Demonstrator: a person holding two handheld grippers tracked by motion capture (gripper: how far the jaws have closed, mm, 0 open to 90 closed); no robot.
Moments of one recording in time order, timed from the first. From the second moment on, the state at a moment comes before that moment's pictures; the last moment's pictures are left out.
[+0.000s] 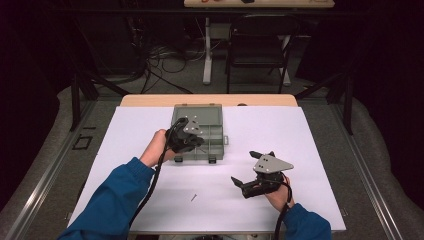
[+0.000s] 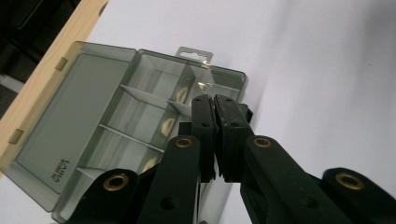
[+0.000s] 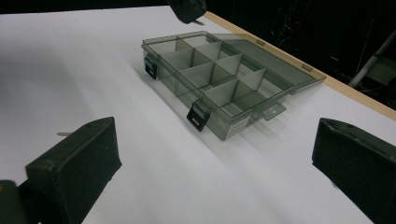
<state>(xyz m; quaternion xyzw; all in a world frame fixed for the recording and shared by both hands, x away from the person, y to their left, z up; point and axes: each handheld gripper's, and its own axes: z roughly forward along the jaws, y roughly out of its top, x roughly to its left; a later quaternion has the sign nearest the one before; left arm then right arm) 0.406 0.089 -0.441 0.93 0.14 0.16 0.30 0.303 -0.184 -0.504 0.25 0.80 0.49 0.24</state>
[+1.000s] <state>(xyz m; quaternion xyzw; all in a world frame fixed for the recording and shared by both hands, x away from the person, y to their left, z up) 0.450 0.071 -0.487 0.94 0.21 0.13 0.24 0.303 -0.184 -0.504 0.25 0.80 0.50 0.24</state>
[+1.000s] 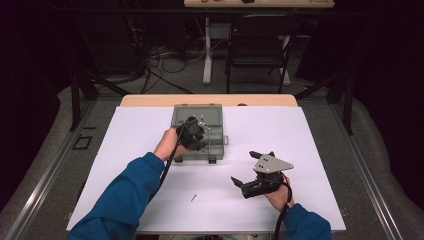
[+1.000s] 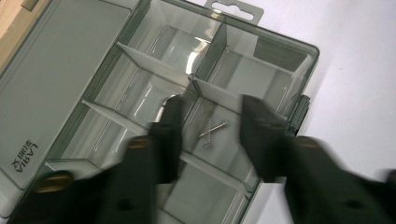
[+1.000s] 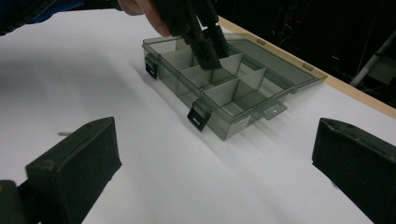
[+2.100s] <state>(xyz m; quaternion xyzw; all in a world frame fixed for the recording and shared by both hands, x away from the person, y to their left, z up) 0.372 0.103 -0.449 0.93 0.19 0.16 0.27 0.302 -0.186 -0.502 0.26 0.79 0.50 0.25</state>
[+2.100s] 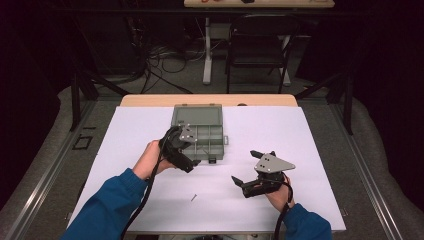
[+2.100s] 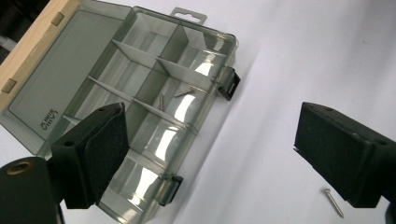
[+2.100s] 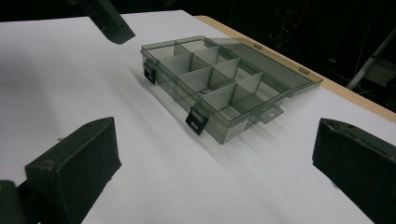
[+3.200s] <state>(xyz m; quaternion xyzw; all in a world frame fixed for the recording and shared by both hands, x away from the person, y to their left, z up) 0.324 0.111 -0.475 0.93 0.19 0.15 0.27 0.302 -0.186 -0.502 0.25 0.79 0.50 0.25</state>
